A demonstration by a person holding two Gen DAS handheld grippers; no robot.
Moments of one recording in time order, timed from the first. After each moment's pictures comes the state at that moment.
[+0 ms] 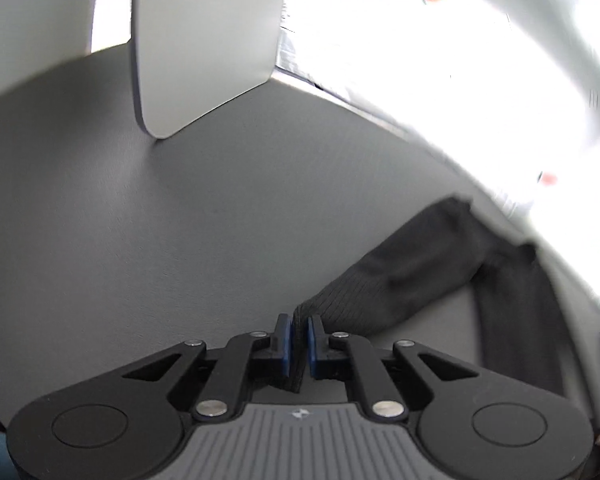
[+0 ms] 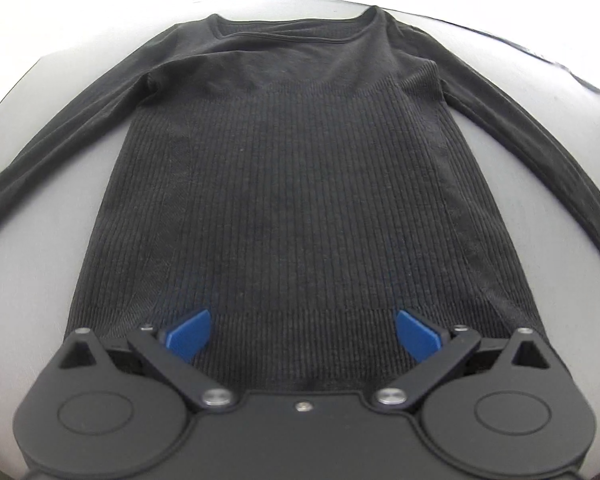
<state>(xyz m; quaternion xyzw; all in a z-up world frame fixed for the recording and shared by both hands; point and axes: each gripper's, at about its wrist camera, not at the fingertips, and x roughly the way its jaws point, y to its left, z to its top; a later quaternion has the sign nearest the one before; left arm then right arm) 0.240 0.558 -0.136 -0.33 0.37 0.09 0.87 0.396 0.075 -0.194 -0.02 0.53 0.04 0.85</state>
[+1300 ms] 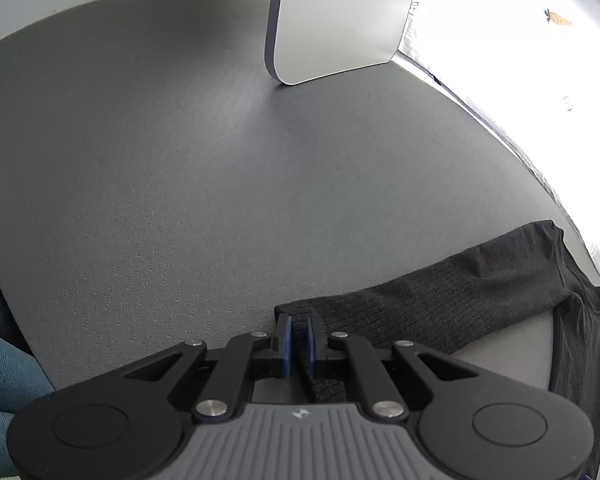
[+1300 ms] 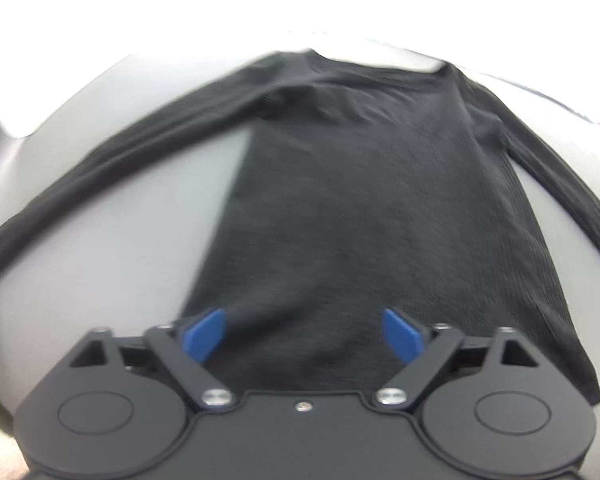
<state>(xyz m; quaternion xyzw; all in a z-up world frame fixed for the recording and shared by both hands) 0.236 0.549 -0.188 -0.30 0.43 0.24 0.82 0.323 0.136 -0.170 -0.08 0.45 0.15 0.87</state>
